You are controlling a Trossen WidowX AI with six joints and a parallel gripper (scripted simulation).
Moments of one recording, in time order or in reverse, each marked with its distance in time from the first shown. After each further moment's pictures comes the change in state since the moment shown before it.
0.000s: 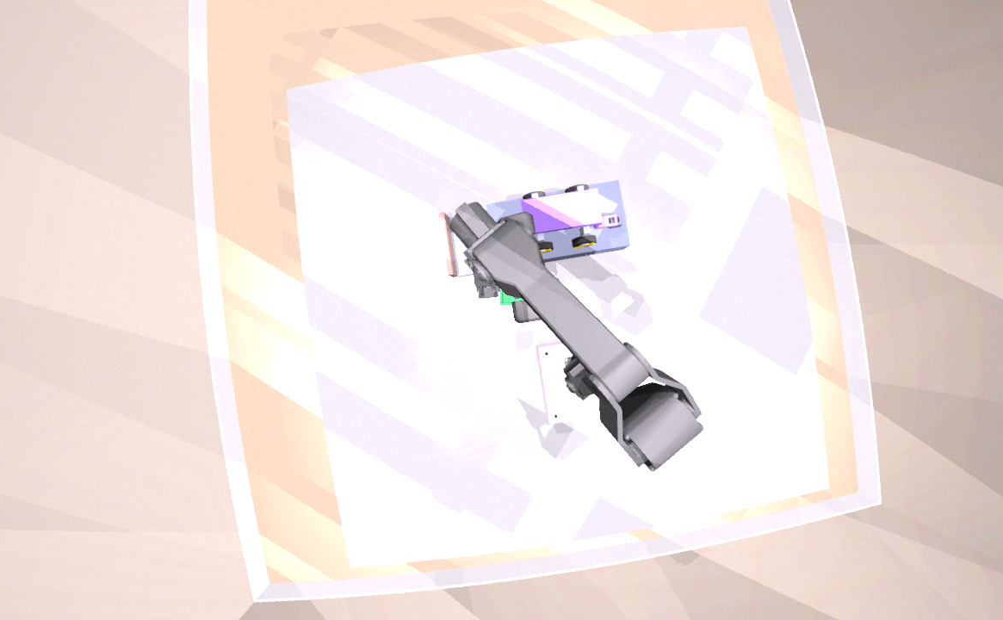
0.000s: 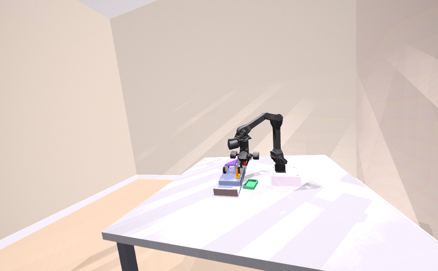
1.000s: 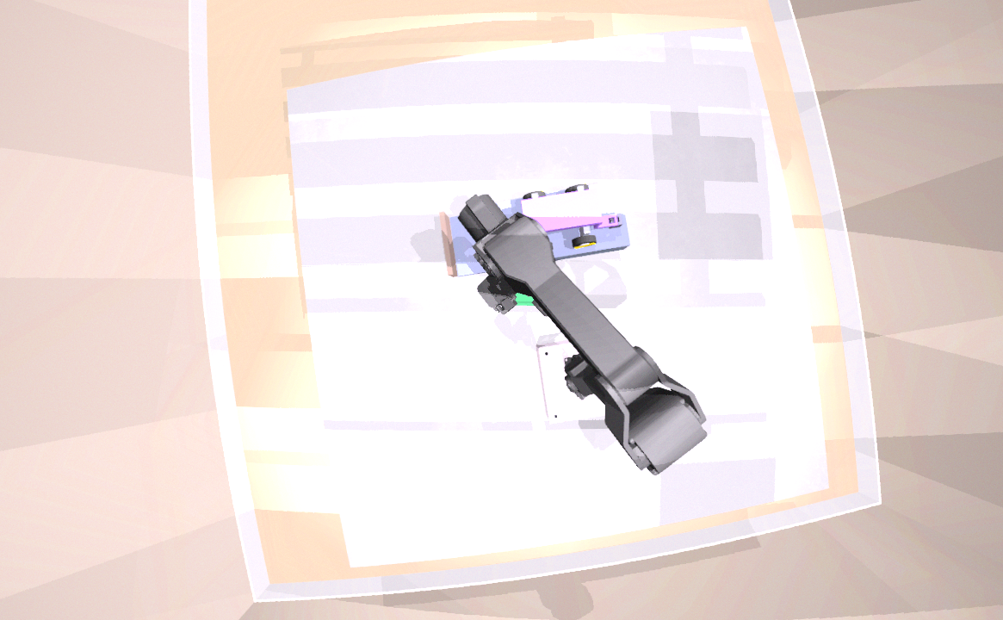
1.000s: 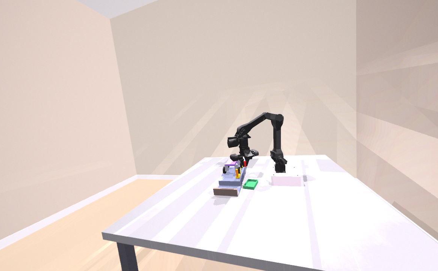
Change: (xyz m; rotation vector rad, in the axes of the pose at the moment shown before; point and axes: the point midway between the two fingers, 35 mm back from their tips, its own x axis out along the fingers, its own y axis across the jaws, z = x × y) arm -0.001 0.000 0.008 -0.593 -0.138 -0.014
